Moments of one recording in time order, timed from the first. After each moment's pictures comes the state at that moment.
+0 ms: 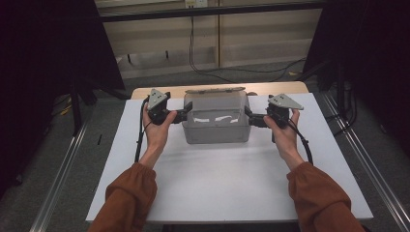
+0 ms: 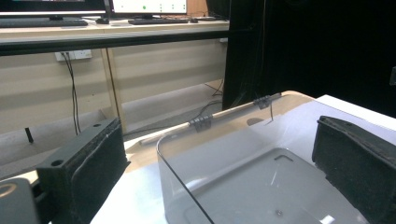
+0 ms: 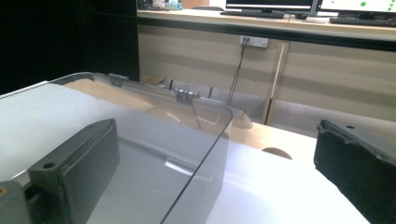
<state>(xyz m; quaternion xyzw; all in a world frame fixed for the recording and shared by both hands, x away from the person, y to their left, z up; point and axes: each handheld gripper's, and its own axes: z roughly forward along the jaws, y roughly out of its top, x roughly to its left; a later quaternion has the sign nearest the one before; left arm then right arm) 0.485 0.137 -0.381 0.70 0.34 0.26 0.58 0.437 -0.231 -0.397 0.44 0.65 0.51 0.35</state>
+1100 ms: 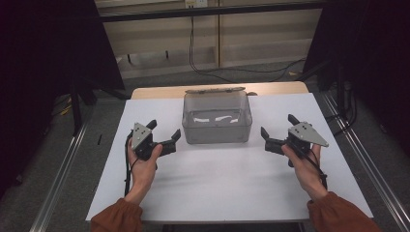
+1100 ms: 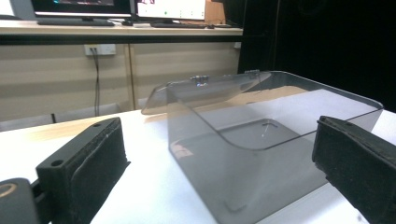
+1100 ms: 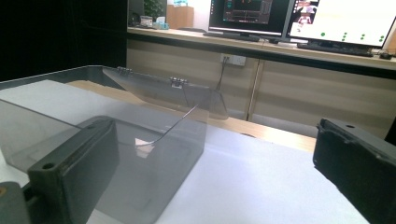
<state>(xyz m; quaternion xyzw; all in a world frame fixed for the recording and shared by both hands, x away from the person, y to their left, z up) 0.390 0.176 -0.407 0.66 0.37 0.29 0.58 0.345 -0.255 -0.408 0.43 0.62 0.51 0.42</state>
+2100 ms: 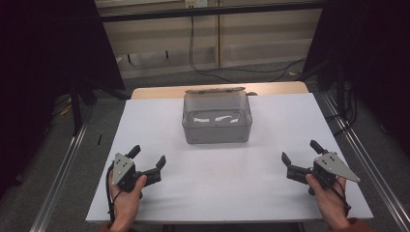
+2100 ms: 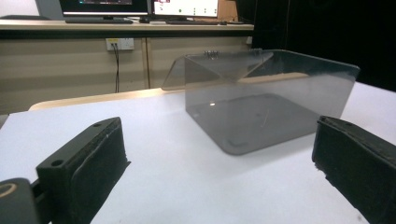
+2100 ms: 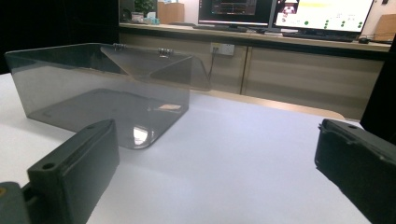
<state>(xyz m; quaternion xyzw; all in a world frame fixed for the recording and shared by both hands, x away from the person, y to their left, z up) 0.314 0.217 -0.429 0.66 0.38 0.31 0.56 0.269 -0.297 -0.437 0.45 0.61 0.51 0.42</state>
